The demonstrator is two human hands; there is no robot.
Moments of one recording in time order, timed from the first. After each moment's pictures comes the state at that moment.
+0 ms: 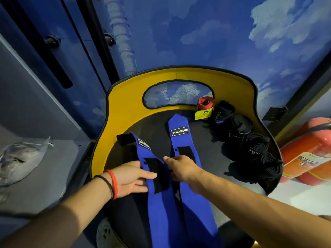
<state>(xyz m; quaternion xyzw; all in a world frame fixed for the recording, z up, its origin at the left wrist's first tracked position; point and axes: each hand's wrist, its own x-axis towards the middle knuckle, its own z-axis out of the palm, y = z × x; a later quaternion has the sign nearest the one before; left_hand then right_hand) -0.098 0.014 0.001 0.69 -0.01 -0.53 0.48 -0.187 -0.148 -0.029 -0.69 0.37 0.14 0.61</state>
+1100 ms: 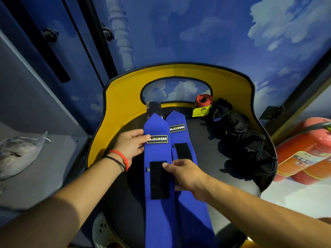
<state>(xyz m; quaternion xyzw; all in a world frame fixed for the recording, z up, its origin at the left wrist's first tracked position) -0.071 -0.029 -0.002 0.71 -0.02 -0.28 0.65 -0.223 -0.143 -0.017 -0.62 0.37 0.13 0.68</state>
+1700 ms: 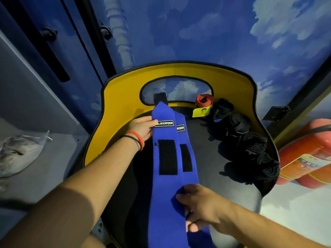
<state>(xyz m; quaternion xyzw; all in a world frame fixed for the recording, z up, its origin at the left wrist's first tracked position) -0.031 -0.095 -0.021 0.68 0.02 -0.26 0.69 -0.285 -0.155 0.008 -0.62 0.34 0.29 0.65</state>
